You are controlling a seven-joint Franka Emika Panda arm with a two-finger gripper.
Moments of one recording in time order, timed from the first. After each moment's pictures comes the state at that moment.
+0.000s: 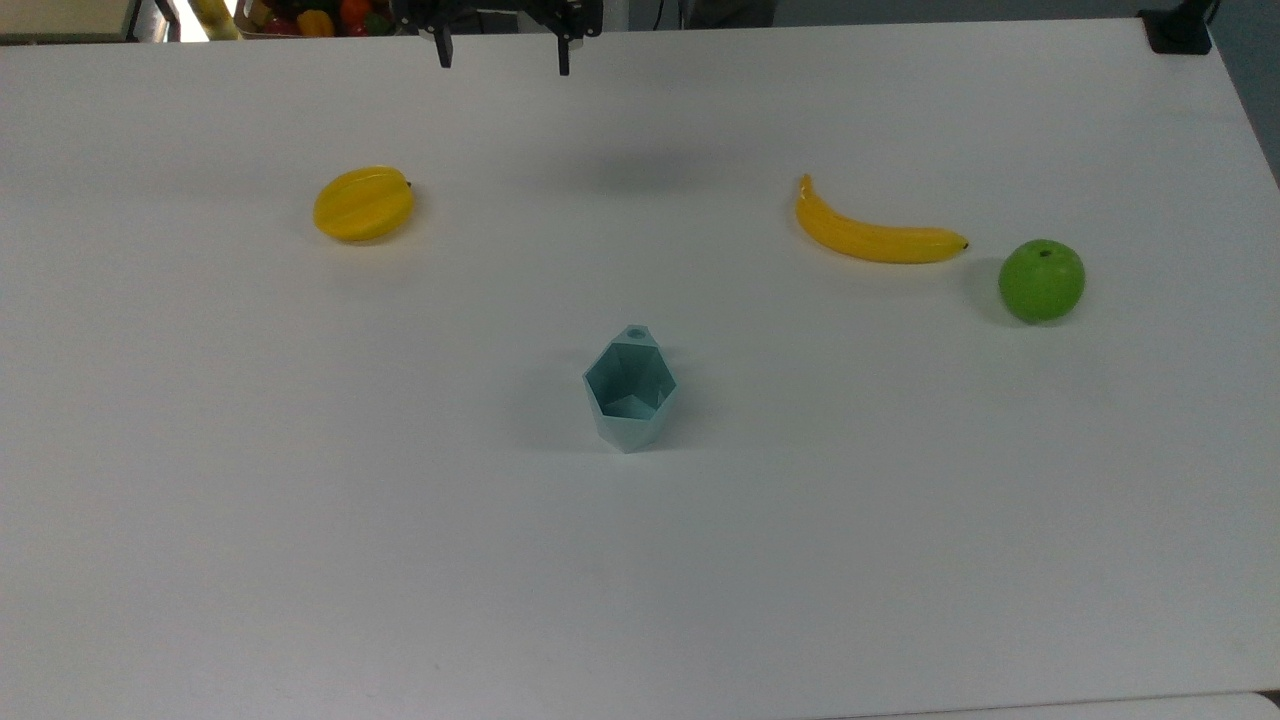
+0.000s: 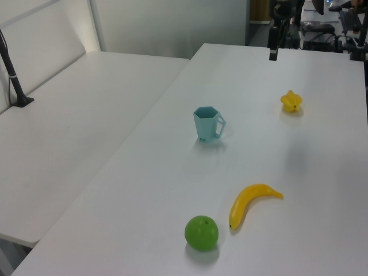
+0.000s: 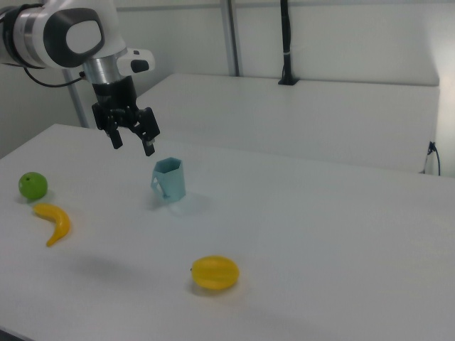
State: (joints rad) arm -0.05 0.01 0.10 -1.68 -0.03 1.72 0.05
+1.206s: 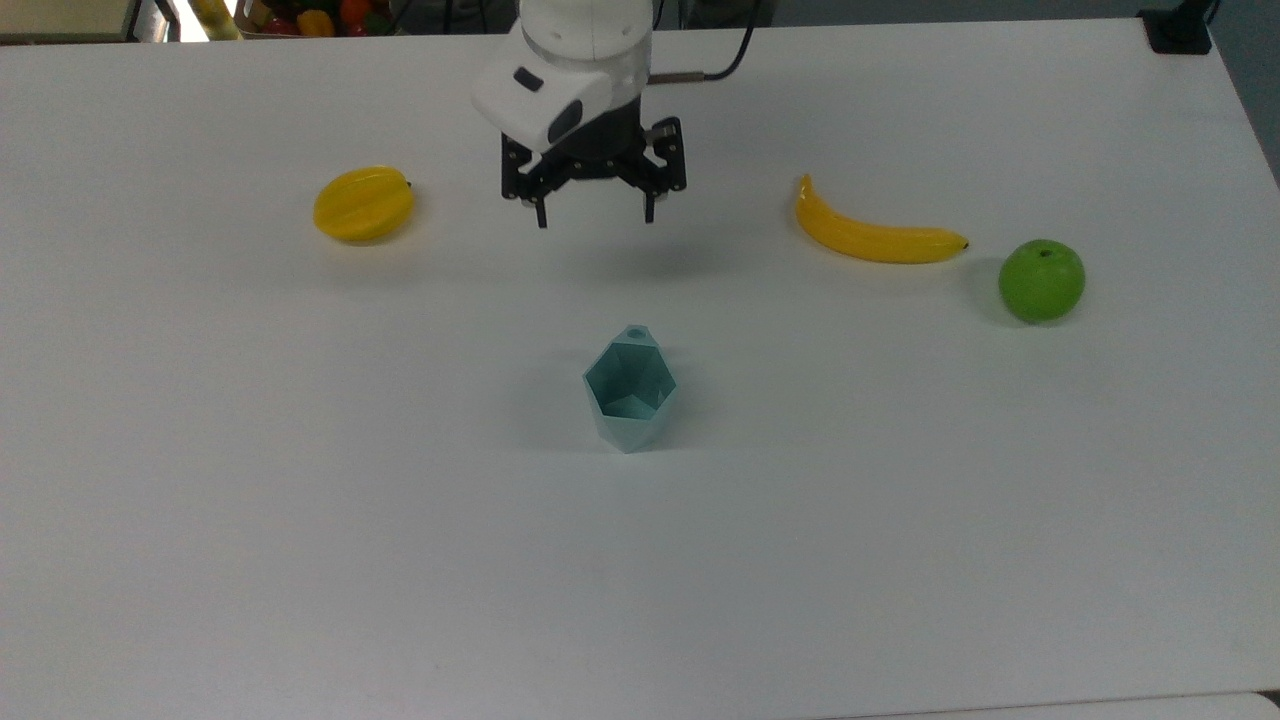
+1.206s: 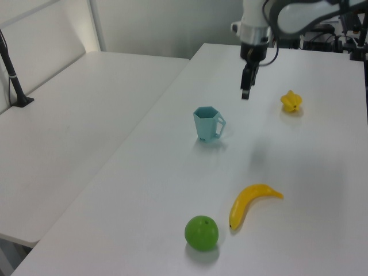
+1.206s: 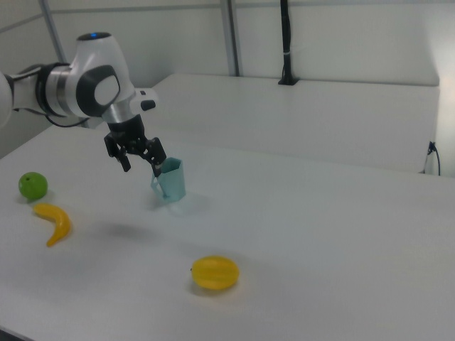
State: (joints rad) arm 0.06 0.22 0.11 -1.73 -0.05 2.03 0.05
